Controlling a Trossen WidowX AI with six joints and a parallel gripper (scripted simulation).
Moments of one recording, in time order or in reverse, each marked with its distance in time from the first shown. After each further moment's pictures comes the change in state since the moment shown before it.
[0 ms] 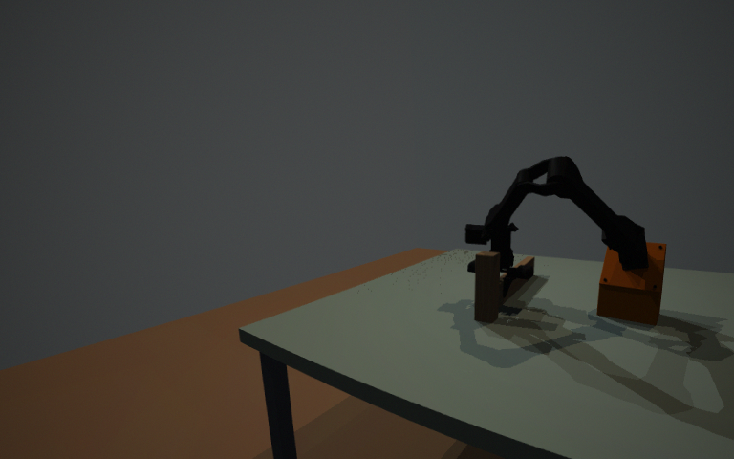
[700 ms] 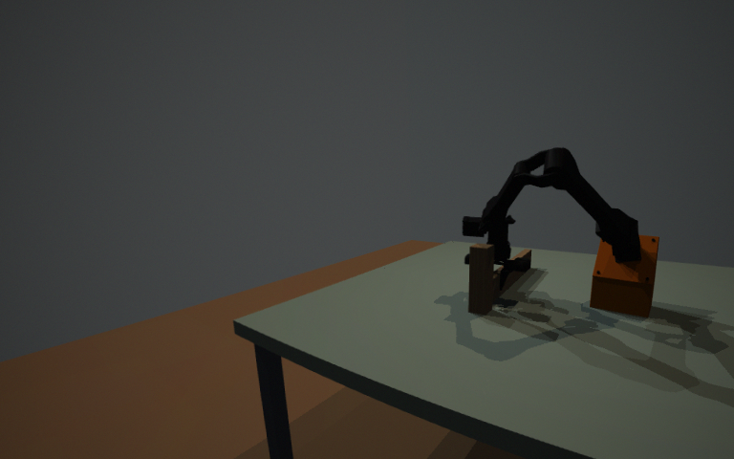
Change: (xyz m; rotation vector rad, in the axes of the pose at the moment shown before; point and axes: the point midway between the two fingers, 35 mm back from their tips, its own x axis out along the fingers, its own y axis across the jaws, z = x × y) arm 0.000 -0.009 -0.001 0.010 0.001 0.000
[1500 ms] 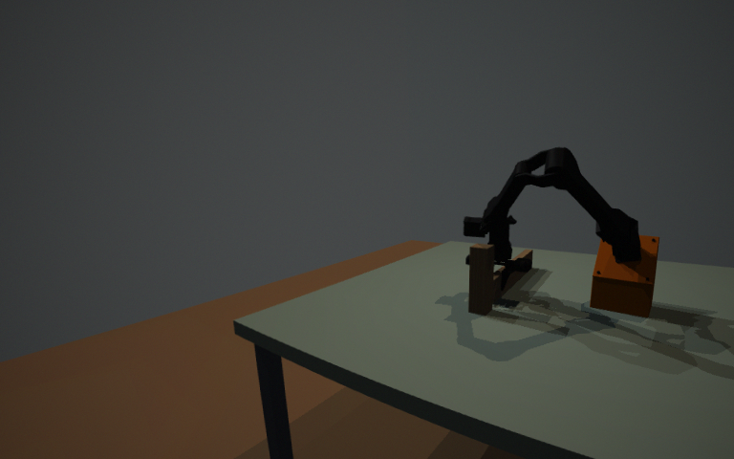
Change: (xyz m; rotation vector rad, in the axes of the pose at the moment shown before) arm 0.000 -0.004 0.000 0.000 0.000 -0.003
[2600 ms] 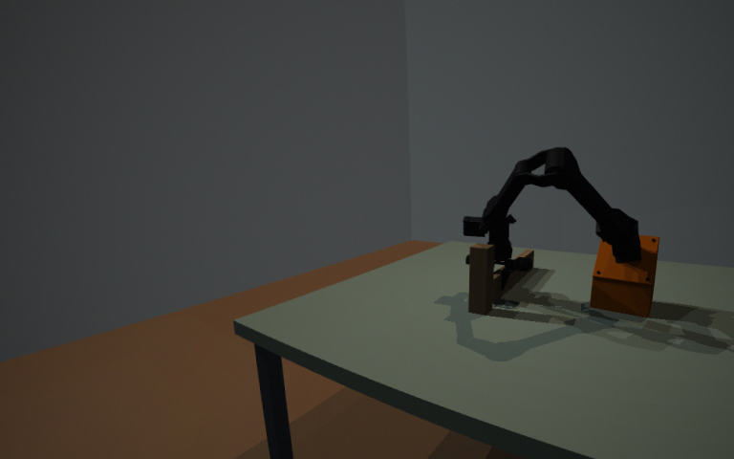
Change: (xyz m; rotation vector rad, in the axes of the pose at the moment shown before) arm -0.003 -0.001 -0.002 0.010 -0.001 -0.009
